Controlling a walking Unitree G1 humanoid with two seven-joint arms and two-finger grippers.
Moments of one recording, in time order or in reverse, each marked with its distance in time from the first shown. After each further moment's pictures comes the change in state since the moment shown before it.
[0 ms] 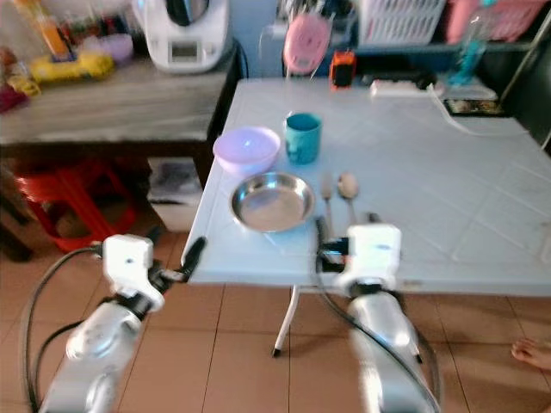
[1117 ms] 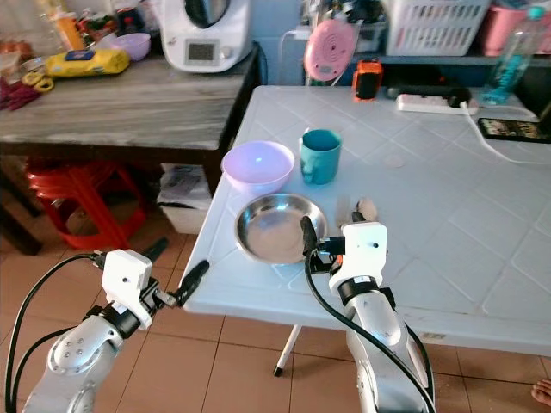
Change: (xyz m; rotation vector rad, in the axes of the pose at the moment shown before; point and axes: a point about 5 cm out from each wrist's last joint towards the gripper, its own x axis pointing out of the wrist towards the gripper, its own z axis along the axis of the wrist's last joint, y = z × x) left arm -0.020 0.000 -0.006 0.108 0.045 -0.241; right arm -0.001 0.000 -0.003 0.028 0.025 0.030
